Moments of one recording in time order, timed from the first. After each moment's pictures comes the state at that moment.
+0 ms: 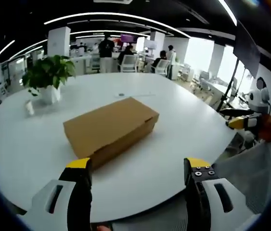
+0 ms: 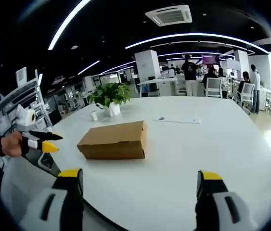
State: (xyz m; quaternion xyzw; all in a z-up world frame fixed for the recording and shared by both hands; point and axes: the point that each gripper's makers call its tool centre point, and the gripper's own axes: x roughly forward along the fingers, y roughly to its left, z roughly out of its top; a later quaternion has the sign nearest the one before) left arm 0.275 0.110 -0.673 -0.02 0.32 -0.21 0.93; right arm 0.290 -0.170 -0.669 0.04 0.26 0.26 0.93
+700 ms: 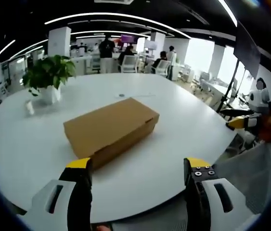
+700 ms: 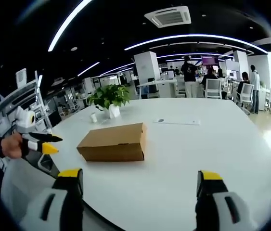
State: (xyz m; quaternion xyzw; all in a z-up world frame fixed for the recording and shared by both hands) left arm 0.277 0.112 -0.673 -0.02 0.31 -0.21 0.93; right arm 0.292 -0.171 -0.666 0.04 0.25 0.25 0.93
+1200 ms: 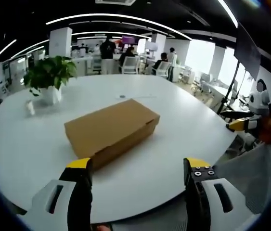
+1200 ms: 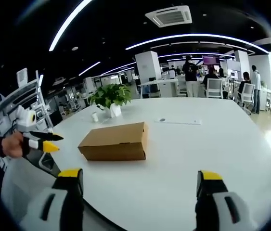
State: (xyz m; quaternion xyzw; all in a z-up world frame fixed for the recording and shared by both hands) left arm 0.278 0.113 -0.671 -0.02 0.31 -0.21 0.93; right arm 0.290 -0.168 -0.667 0.04 0.25 0.26 0.93
